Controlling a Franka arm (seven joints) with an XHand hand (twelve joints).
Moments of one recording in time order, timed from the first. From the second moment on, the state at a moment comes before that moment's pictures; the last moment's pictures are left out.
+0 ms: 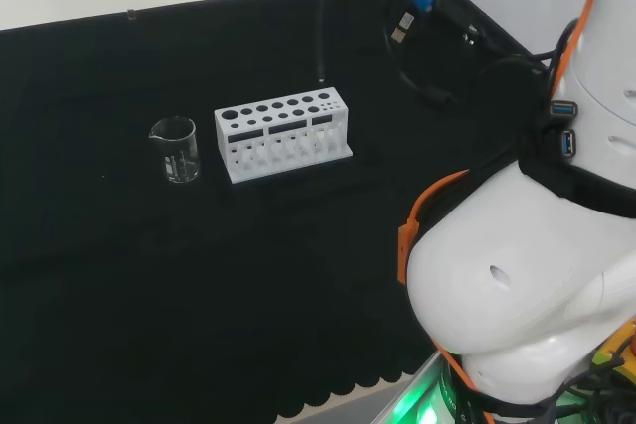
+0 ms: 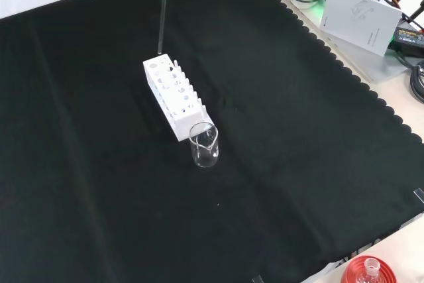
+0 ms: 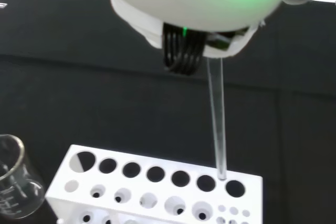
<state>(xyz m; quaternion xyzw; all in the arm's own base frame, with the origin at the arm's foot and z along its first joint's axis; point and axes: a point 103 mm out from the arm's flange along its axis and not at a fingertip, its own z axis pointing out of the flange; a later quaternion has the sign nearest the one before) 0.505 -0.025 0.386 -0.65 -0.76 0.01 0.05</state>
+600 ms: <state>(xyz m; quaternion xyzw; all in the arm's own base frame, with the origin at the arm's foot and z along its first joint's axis) 0.505 0.006 0.389 -0.64 -0.77 0.01 0.05</state>
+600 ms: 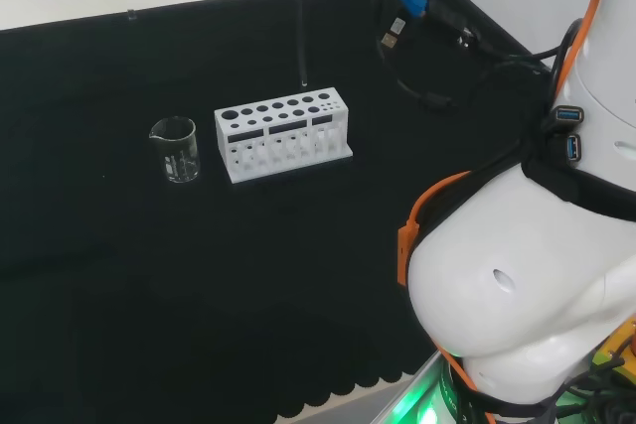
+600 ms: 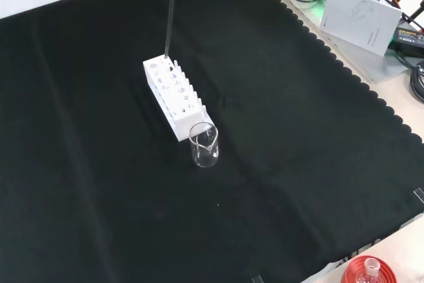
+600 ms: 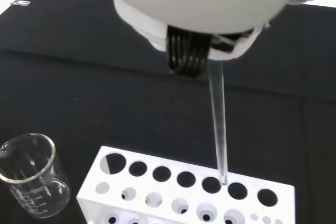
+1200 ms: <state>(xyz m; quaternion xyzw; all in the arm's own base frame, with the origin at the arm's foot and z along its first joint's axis) 0.514 0.060 0.388 -0.62 -0.79 0.02 0.05</state>
